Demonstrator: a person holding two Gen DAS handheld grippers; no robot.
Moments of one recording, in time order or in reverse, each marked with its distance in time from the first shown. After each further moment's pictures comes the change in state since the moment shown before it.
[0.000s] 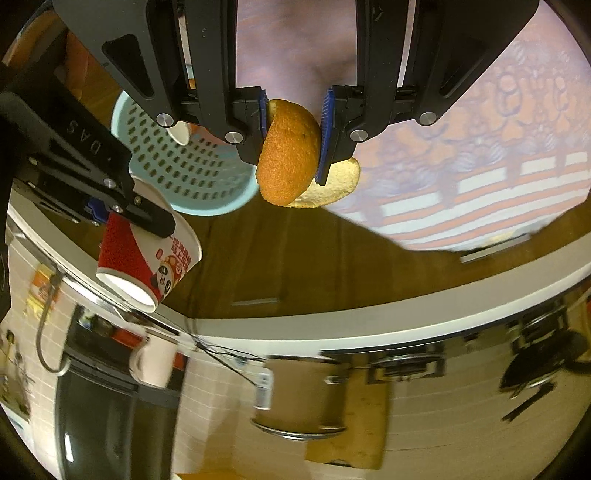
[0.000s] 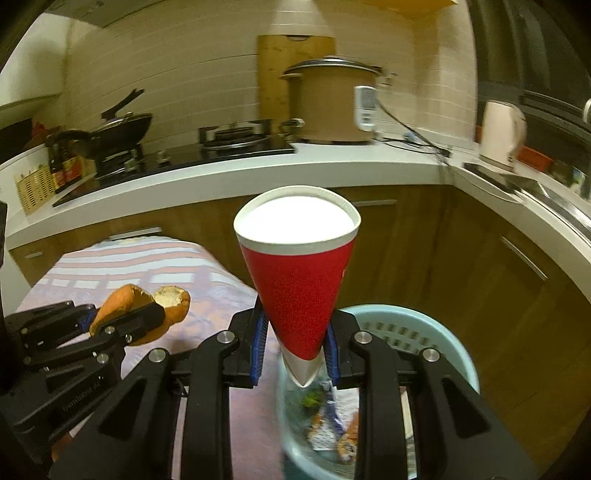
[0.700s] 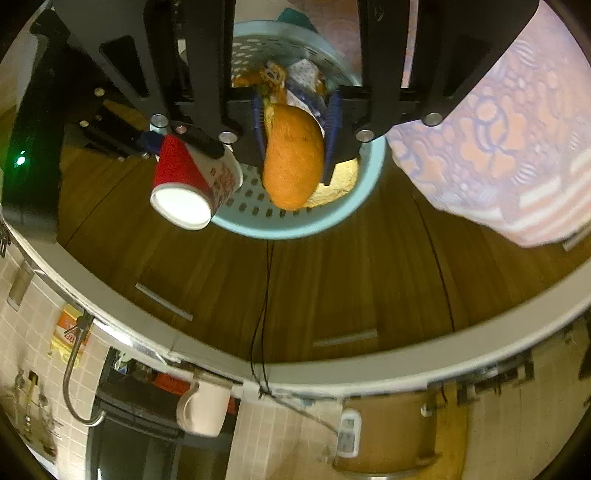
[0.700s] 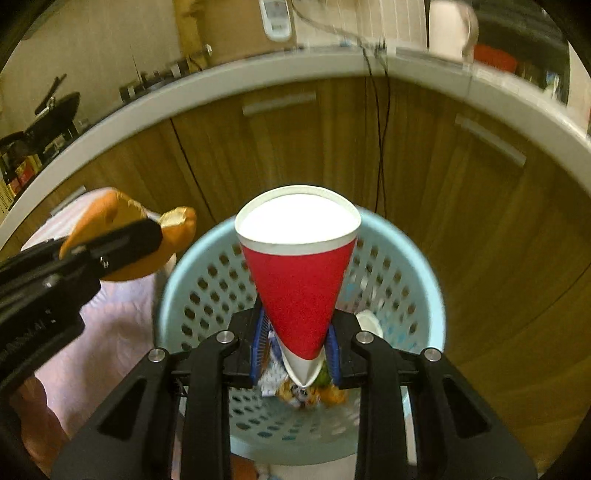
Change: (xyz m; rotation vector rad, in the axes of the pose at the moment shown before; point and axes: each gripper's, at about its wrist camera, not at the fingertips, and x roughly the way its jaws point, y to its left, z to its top) left arm 0.087 -0.095 -0.001 0.076 0.140 -0.140; right arm 0.056 -0.102 -0.077 0.187 0.296 -0.042
